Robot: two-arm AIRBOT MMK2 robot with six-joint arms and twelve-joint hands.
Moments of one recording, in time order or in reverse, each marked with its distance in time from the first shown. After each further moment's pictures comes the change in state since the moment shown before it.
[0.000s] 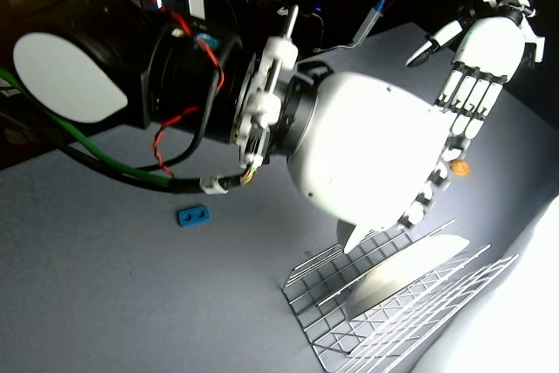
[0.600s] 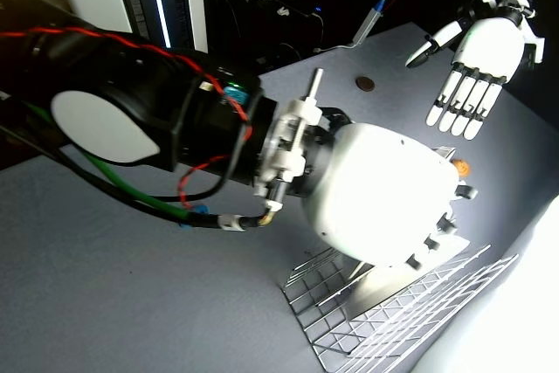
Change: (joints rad) left arm 0.000 -0.003 0.000 0.002 0.000 0.001; right arm -0.042 -0.091 0.123 0.043 0.022 -0.040
